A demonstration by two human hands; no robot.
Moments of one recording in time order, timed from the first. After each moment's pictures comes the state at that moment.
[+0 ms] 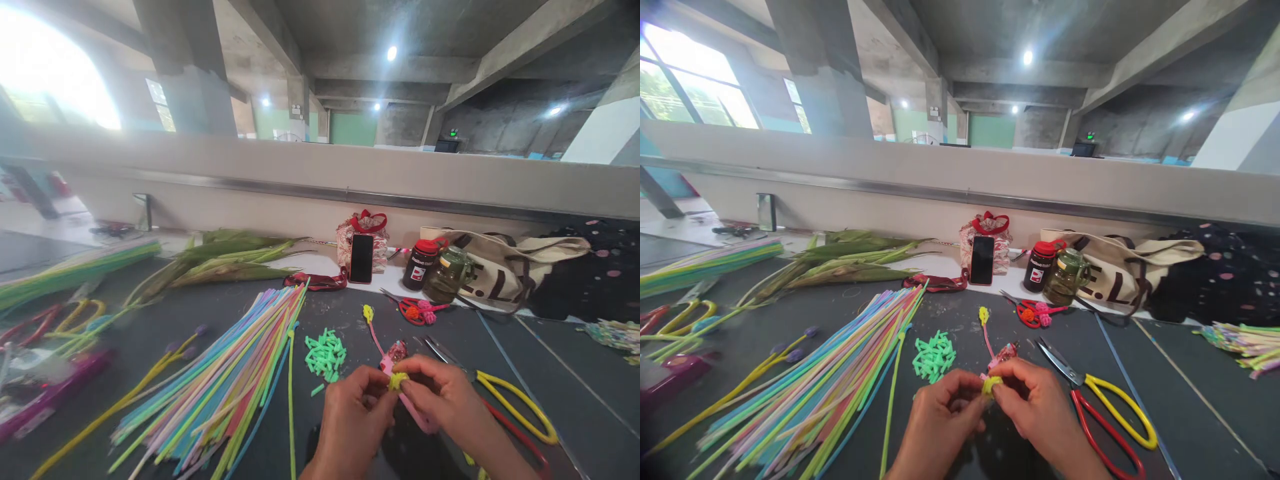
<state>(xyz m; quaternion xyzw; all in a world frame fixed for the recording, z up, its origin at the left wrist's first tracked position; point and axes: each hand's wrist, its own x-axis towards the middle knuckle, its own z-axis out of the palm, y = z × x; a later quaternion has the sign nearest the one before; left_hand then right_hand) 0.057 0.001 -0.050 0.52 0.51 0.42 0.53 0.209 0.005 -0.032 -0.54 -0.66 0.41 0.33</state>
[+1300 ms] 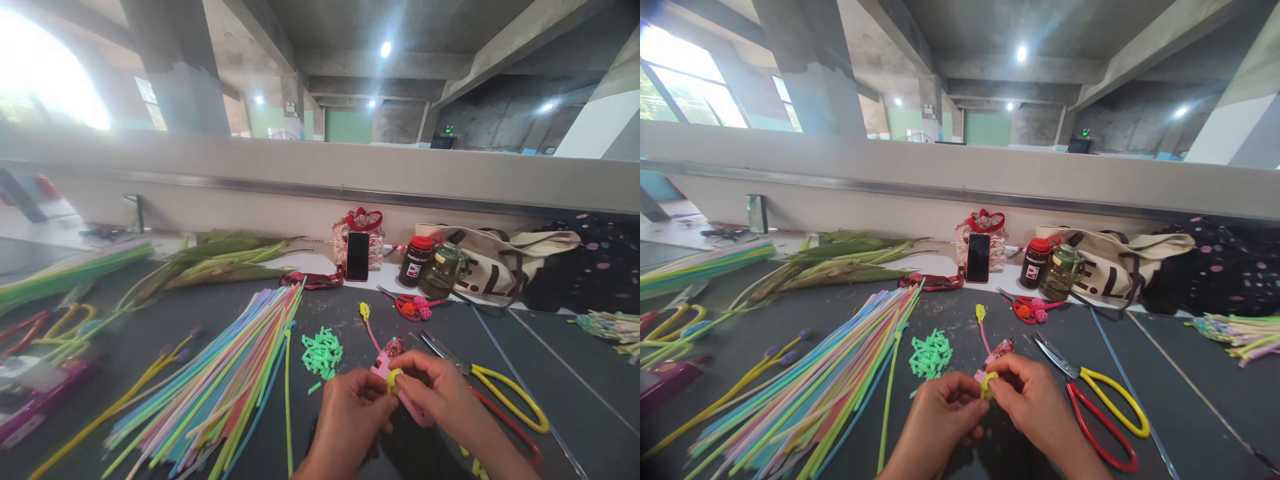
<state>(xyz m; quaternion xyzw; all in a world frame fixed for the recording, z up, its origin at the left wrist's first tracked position) 0.061 0.004 -0.054 0.47 0.53 0.39 0.59 0.207 0.005 -0.027 -0.55 -0.64 0.42 0.33</state>
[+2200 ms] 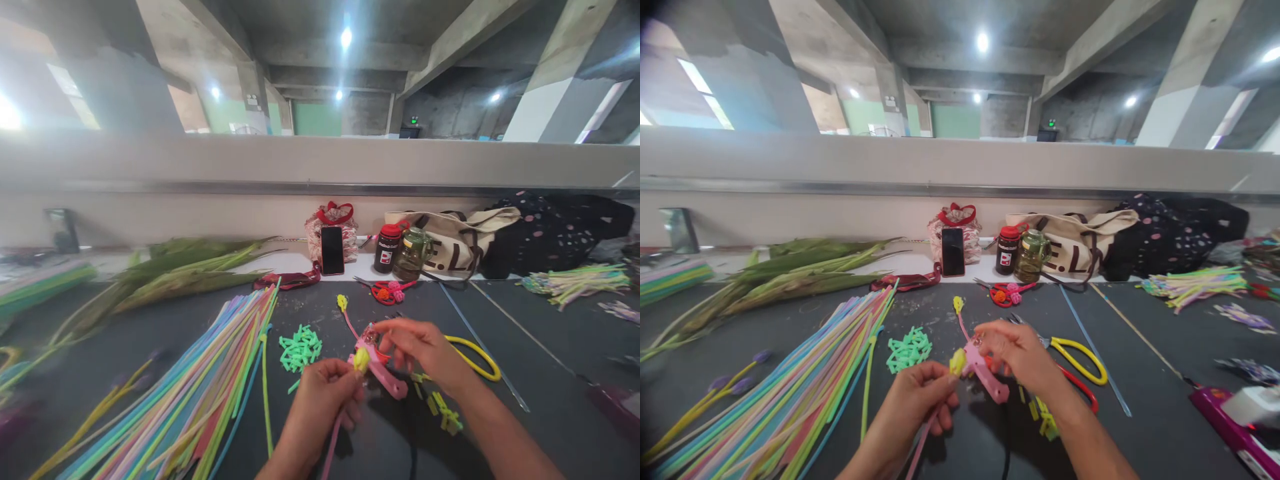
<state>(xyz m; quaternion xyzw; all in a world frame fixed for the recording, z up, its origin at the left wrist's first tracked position) 0.053 0.008 -0.055 0.42 0.49 0.35 0.67 0.236 0.013 -0.021 -0.53 -0.60 0.46 0.39</state>
